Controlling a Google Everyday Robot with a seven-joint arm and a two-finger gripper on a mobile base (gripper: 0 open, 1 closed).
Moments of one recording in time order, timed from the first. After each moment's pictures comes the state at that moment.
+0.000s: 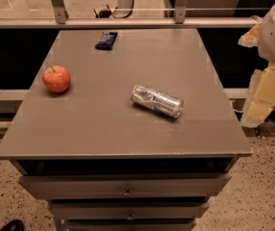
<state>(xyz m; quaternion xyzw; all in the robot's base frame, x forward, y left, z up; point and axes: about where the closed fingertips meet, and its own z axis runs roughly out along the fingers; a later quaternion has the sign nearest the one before) 0.438 -0.215 0.981 -0.60 0.78 -0.04 0.17</state>
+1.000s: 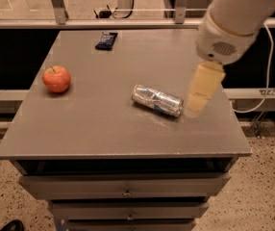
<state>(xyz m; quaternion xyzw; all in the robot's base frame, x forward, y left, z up) 0.483 -0.136 0.953 -0.59 0.79 -0.02 0.15</state>
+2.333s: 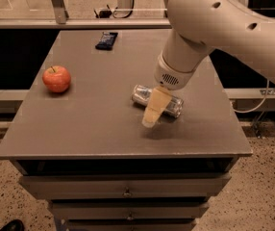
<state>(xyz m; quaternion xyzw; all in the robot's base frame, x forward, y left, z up) 0.541 -0.073 0.851 -0.55 0.82 0.03 0.17</state>
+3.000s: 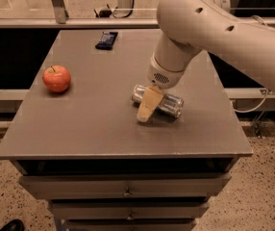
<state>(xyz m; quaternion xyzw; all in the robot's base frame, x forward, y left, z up) 0.564 -0.067 0.833 -0.53 0.83 0.03 0.16</state>
